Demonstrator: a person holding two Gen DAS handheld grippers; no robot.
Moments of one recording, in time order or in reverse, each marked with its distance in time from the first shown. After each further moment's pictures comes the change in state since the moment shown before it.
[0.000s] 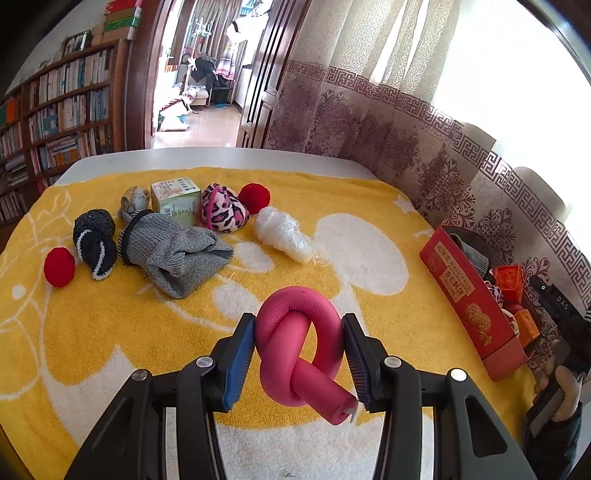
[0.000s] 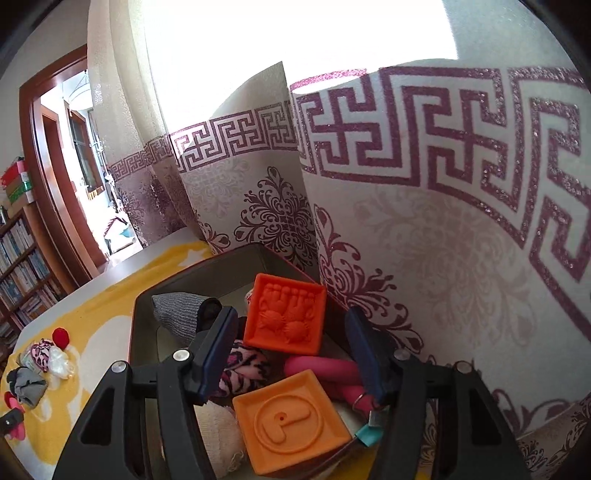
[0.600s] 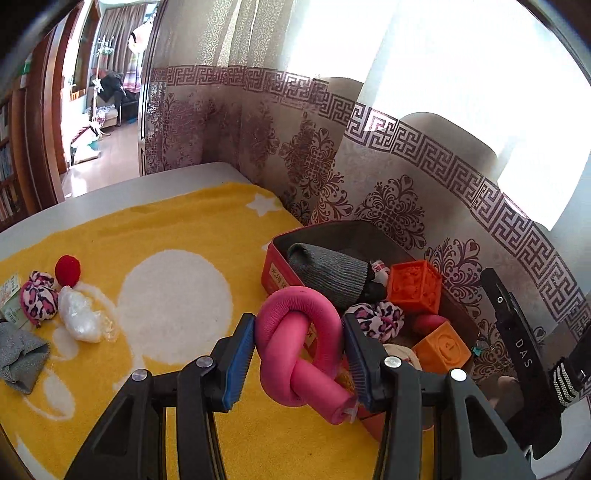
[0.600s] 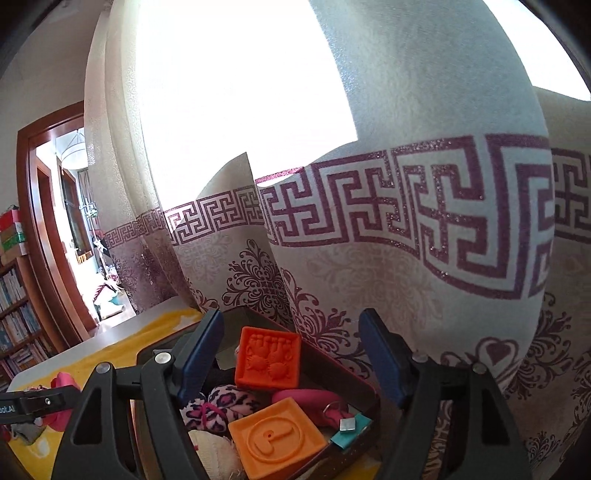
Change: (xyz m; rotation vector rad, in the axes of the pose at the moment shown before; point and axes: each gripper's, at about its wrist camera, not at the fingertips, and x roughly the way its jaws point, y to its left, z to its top) left arm 0.062 -0.186 0.046 0.232 0.060 -0.231; right arm -0.035 -0.010 -0.007 0.077 -0.251 -0.071
